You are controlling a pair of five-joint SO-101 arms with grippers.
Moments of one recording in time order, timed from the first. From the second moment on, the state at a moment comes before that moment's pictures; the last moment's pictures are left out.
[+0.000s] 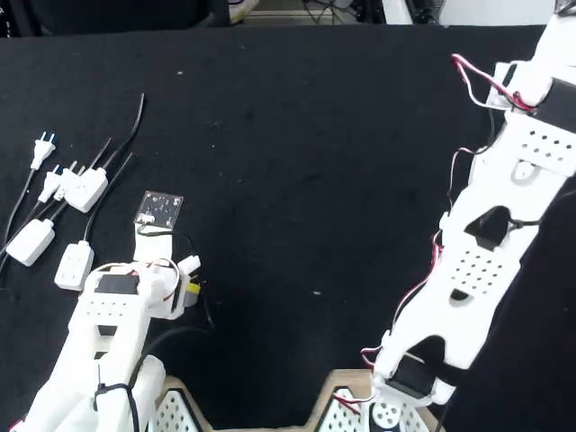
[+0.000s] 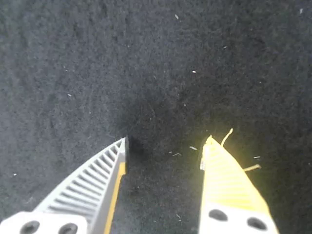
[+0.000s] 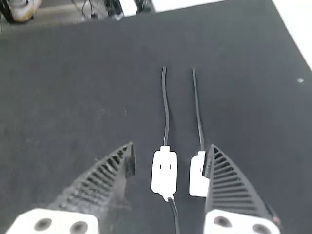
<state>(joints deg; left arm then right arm) -3.7 -46.5 78.1 45.5 -10.7 25.9 44.8 -92.6 99.4 9.1</state>
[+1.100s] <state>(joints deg) -3.7 -46.5 78.1 45.5 -10.7 -9.7 -20.6 41.8 46.1 -7.7</state>
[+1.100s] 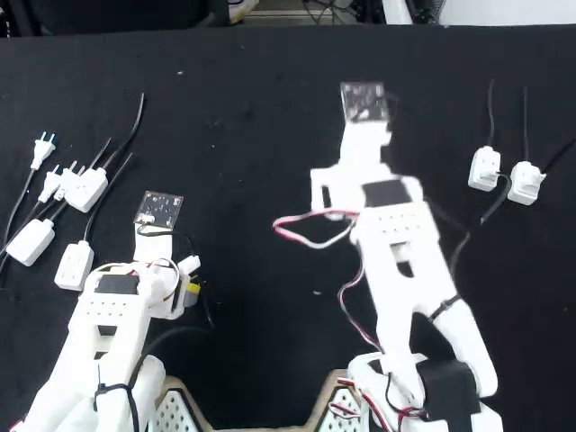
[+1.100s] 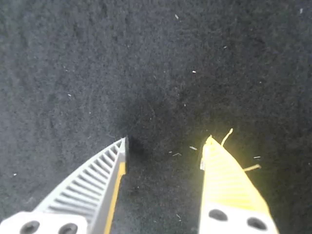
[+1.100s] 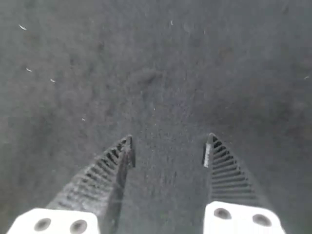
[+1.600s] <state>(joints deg) -3.7 -46.5 78.1 45.5 -10.7 -19.3 -20.6 62.4 20.1 -7.7</state>
